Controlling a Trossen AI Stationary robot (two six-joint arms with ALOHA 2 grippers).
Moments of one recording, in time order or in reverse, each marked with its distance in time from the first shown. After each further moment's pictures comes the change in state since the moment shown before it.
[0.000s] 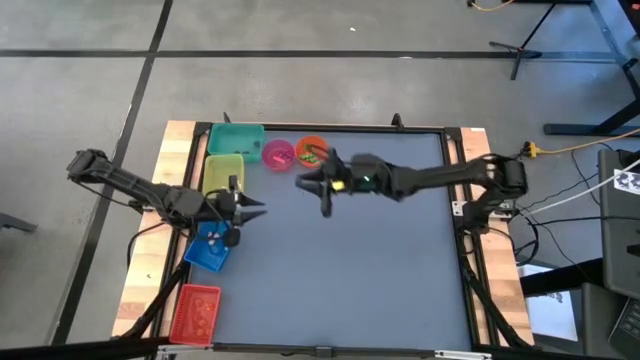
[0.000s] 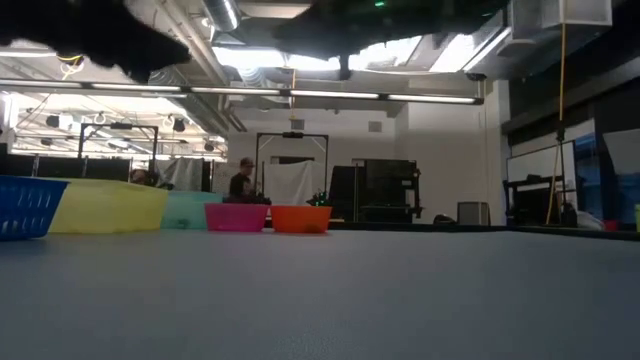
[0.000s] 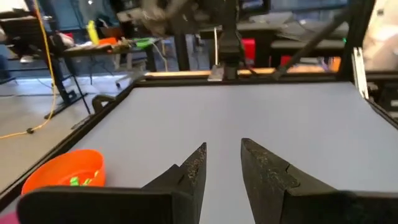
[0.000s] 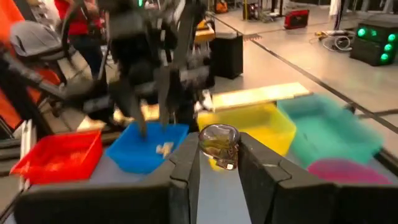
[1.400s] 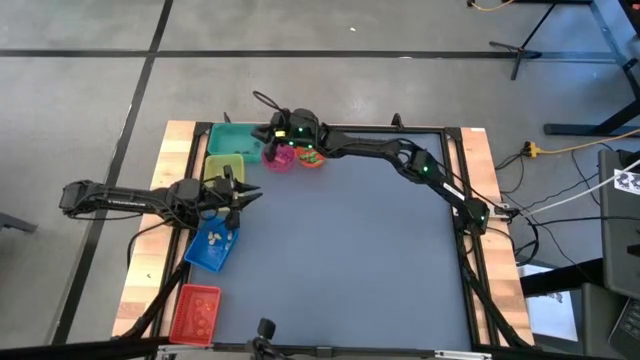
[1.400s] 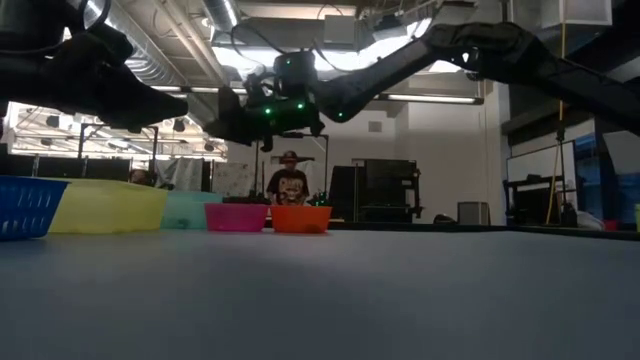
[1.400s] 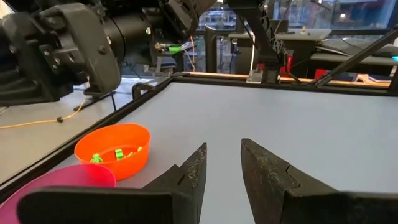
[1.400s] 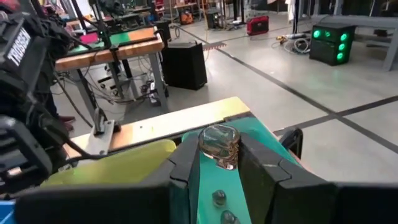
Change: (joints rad) left arm 0.374 -0.252 -0.270 0.111 0.251 -0.005; right arm -0.300 0.832 0.966 -0.100 -0.140 0.003
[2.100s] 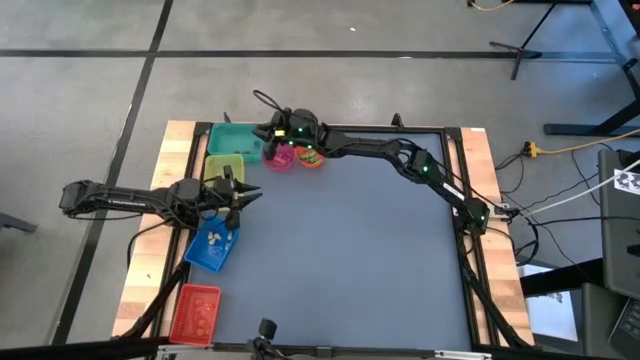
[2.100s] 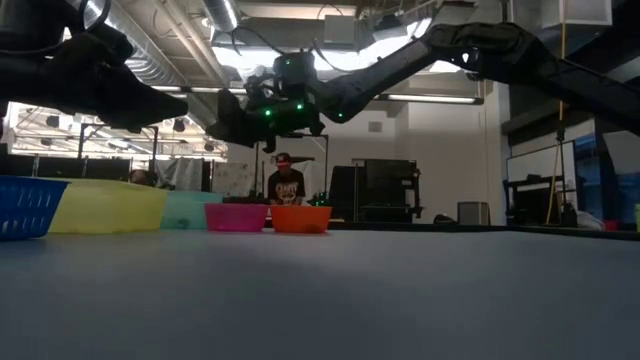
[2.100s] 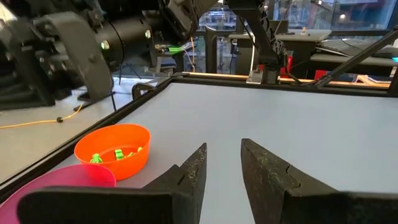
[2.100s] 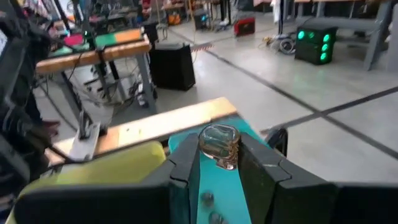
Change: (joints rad) left arm 0.000 0.000 0.000 0.001 0.000 -0.002; right arm 0.001 0.002 0.000 -0.008 0.046 0.000
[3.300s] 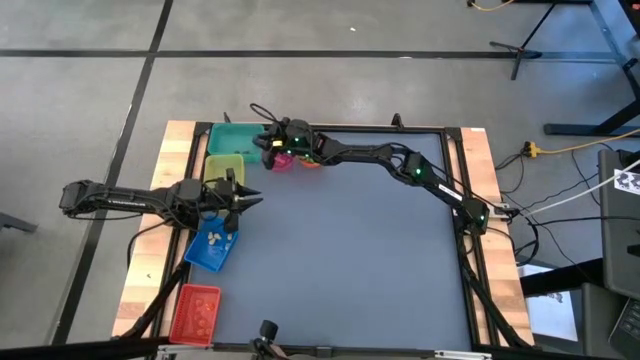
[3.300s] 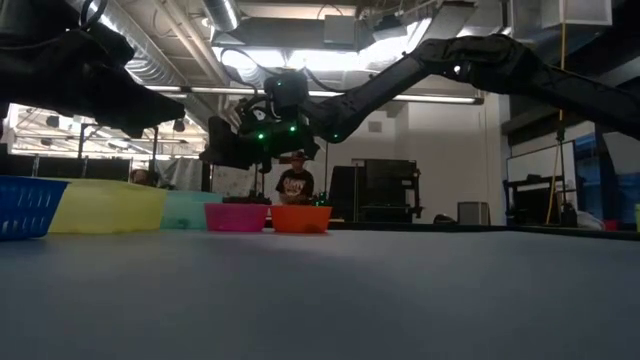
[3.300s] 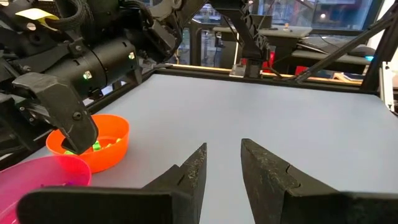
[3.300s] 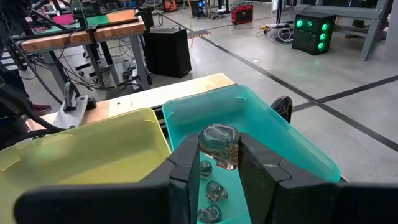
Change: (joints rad) left arm 0.000 0.000 0.000 -0.029 0.071 -0.050; right arm 0.017 0.077 0.000 0.033 0.032 -0.027
